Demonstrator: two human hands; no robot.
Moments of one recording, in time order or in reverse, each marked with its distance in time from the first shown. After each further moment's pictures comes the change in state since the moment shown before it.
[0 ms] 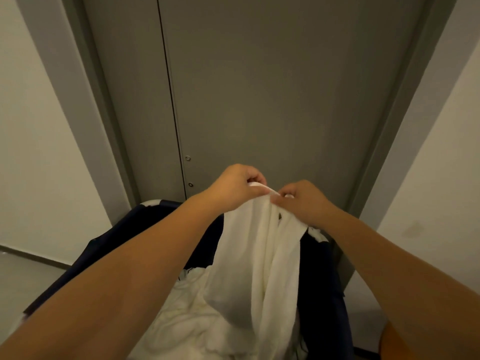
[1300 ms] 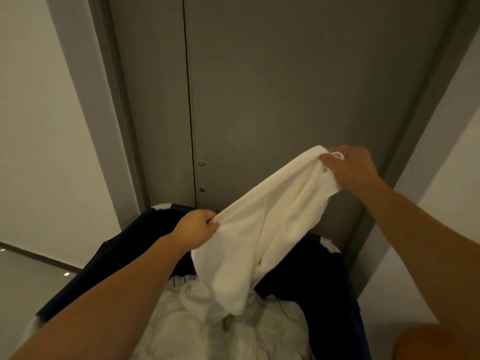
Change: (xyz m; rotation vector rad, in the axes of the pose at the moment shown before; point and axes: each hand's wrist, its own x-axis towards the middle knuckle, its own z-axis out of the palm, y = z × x) left_hand -0.059 -0.142 -0.034 0.274 -0.019 -0.316; right_hand 0.036 -0.052 -0.046 0.087 0.460 0.162
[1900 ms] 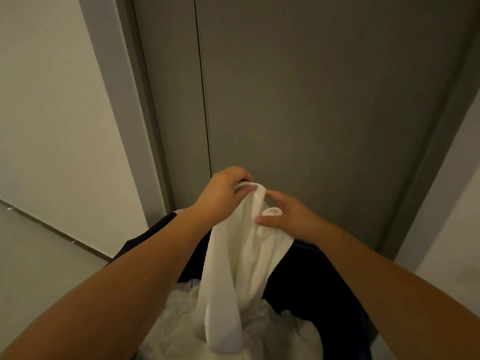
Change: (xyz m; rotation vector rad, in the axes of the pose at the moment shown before) left_hand 0.009 0.149 -0.032 -0.011 0.474 0.382; right_hand -0.022 0.048 0.046 0.418 -0.785 -0.251
